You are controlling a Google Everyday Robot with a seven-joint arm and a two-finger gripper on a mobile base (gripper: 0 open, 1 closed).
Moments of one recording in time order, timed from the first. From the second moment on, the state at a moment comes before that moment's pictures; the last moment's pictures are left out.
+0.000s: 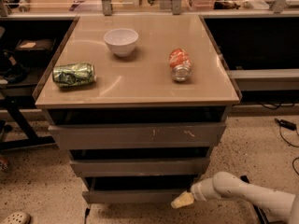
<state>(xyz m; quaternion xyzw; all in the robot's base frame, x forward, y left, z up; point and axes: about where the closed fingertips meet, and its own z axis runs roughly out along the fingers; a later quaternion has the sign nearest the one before) 0.486 -0.166 0.266 -0.32 0.89 0.24 0.21</state>
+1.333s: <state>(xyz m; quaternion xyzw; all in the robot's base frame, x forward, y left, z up) 0.472 -0.141 0.231 -0.36 0.87 0.27 0.18</state>
